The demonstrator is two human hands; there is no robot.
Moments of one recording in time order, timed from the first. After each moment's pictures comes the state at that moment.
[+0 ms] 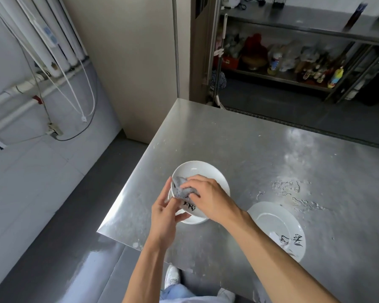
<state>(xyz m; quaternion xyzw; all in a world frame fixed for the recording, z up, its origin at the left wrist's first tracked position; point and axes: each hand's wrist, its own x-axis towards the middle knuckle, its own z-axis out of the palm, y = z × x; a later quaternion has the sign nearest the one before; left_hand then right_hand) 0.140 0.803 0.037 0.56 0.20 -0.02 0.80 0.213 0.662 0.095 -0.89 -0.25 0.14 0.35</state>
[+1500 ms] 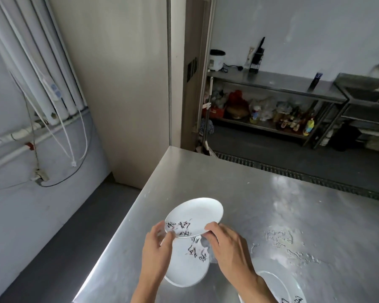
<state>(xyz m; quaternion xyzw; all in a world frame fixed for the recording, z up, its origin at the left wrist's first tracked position) 0.184 0.812 0.060 0.71 0.23 0.05 0.67 0.212 0.621 0.103 -0.94 -0.17 -0.13 0.25</state>
